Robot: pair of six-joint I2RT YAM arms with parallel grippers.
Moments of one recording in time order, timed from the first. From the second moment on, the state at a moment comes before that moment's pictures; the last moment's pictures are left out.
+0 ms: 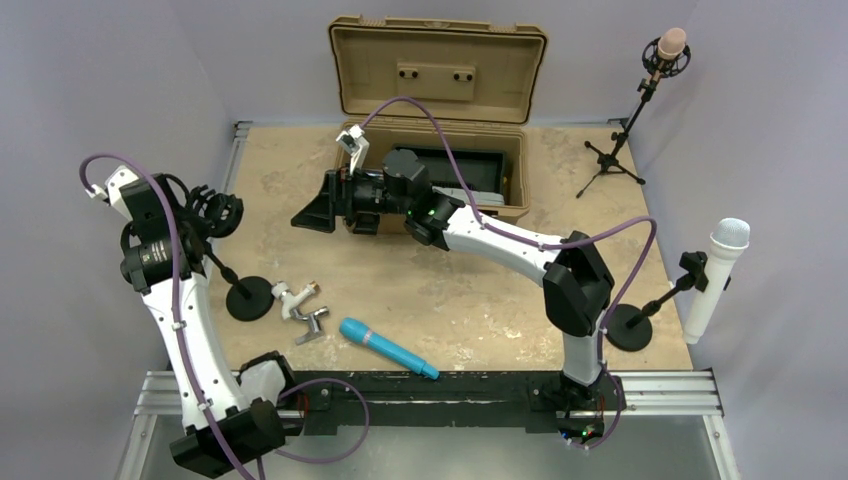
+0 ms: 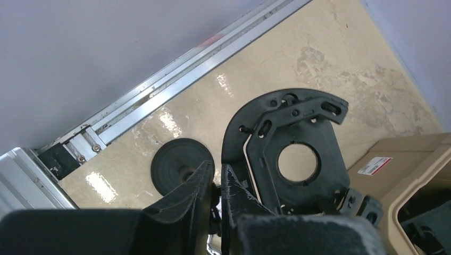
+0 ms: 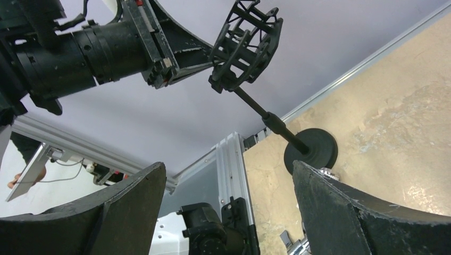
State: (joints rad) left arm 0.45 0.99 1.28 -0.96 -0.21 -0.47; right arm 0.93 1.91 1.62 0.30 -0.51 0.74
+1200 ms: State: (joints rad) left arm 0.43 0.85 1.24 -0.99 -0.14 -0.49; right arm 0.93 1.92 1.63 0.20 -0.40 0.63
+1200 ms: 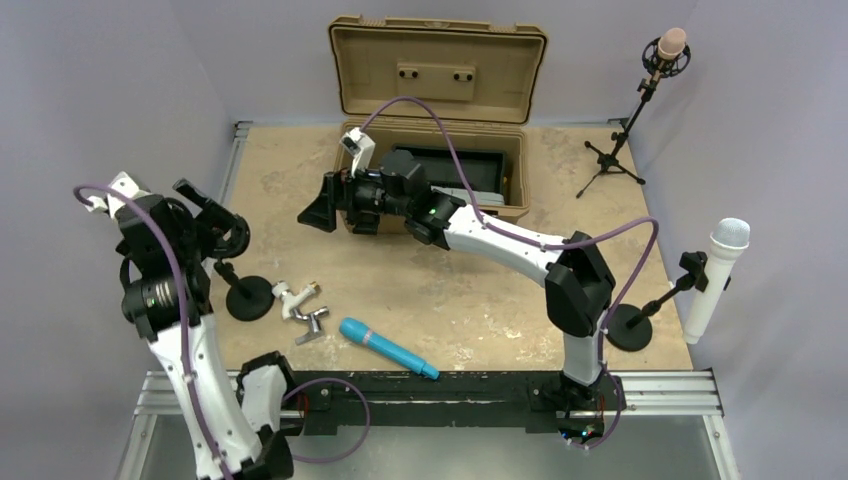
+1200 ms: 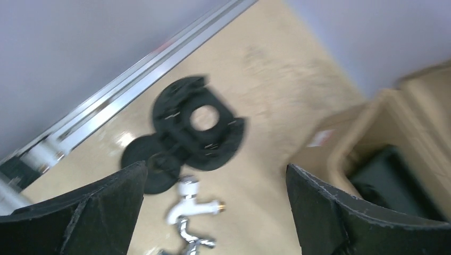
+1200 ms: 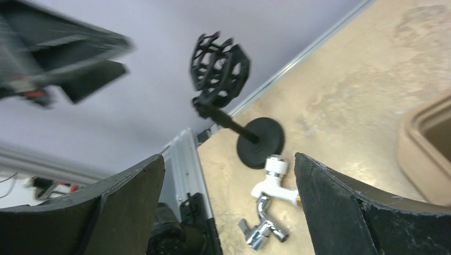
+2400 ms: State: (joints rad) left arm -0.70 1.15 1.44 -0.60 0.19 -0.18; right arm 0.91 1.14 0.91 -0.72 1.06 1.36
